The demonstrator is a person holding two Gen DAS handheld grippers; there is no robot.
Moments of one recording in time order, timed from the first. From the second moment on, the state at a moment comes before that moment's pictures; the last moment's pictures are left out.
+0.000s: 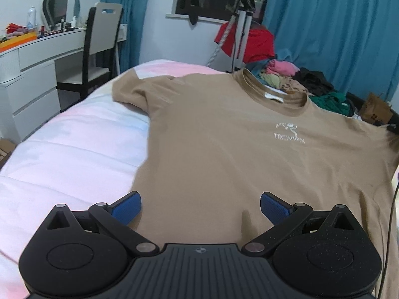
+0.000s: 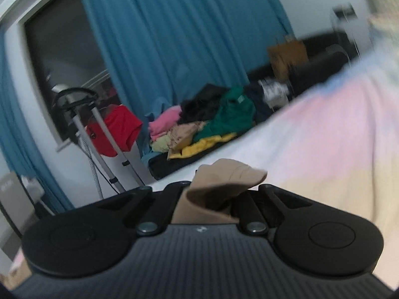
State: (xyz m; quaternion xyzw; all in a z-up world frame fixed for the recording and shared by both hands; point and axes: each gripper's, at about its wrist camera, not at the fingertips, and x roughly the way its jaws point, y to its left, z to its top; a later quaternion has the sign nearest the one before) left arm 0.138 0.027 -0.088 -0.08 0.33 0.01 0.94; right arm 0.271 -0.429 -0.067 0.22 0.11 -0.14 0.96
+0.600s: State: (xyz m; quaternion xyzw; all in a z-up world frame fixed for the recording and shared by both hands) left arm 0.150 0.107 -0.066 -0.11 0.30 0.08 0.95; right arm 0.340 -0.163 -0.034 -0.02 0.15 -0.02 0.99
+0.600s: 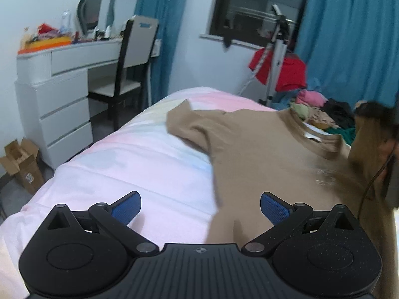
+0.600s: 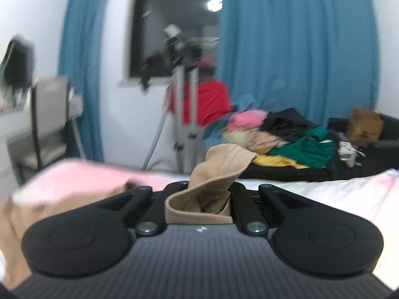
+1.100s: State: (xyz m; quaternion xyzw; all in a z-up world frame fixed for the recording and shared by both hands) left arm 0.171 0.105 -0.091 -0.11 0.32 0.05 0.94; right arm 0.335 -0.134 -0.059 0.01 0.22 0.05 0.97
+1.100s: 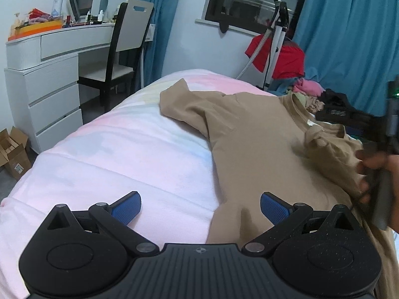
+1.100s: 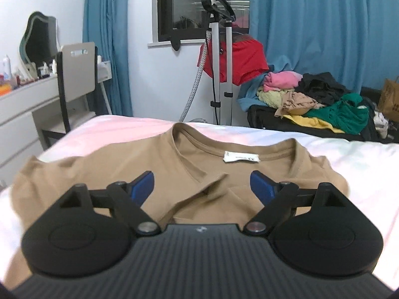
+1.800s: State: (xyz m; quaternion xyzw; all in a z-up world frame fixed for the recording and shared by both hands) left arm 0.076 0.023 -0.064 -0.08 0.33 -0.11 0.94; right arm 0.003 -0.267 0.008 0.21 0.17 0.03 0.96
